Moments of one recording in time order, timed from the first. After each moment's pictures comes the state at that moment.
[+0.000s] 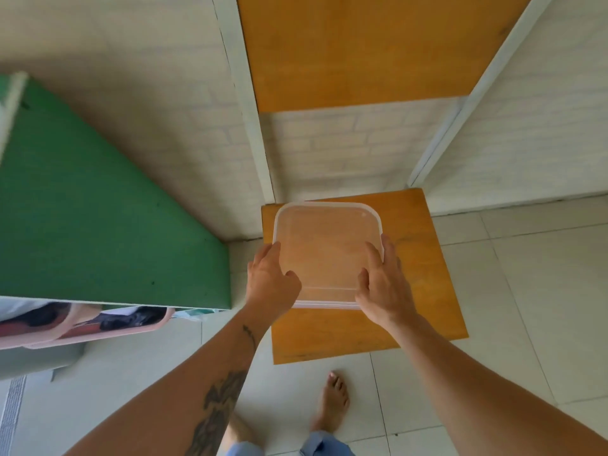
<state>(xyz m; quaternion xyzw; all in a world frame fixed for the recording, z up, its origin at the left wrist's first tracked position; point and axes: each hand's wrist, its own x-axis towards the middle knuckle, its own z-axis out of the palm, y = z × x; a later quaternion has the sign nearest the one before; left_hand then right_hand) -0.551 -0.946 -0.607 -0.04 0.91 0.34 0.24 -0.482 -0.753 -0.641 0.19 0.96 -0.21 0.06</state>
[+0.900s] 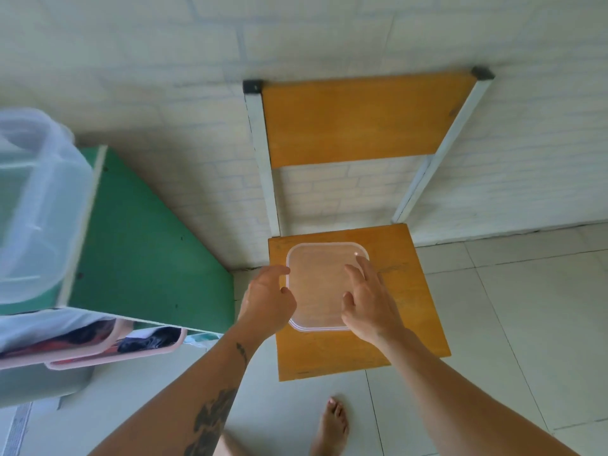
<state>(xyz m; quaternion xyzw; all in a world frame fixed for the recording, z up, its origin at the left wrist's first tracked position) -0.553 -0.966 -0.536 0.00 0.90 0.36 0.23 -0.485 -0.779 -0.553 0.14 0.96 -0.23 0.08</state>
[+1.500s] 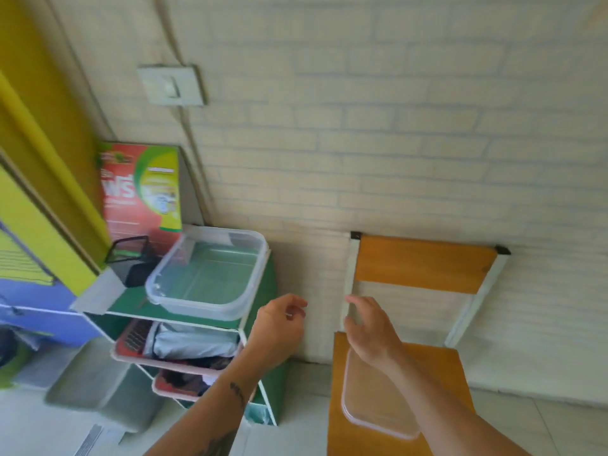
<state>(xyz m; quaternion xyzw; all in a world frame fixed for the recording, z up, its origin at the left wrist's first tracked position) -0.518 -1.081 -0.307 -0.04 0.88 0.47 0.03 -0.520 -0.887 -0.334 0.00 0.92 -0.38 0.03</state>
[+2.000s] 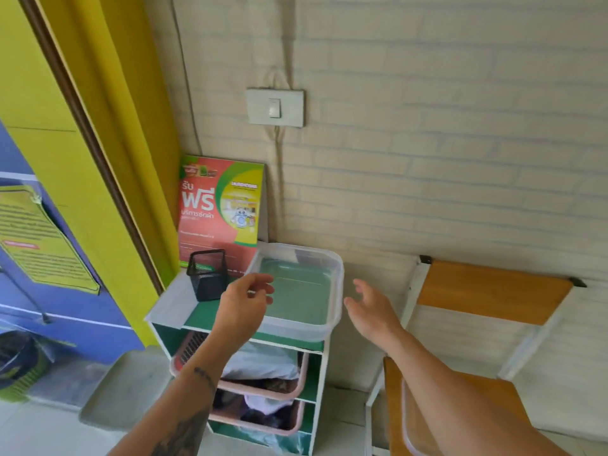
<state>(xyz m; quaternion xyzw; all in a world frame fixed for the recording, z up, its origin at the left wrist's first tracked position) -0.563 -1.309 -0.278 -0.08 0.83 0.55 -0.08 -0.583 -1.067 -0.301 0.05 0.90 -0.43 0.04</state>
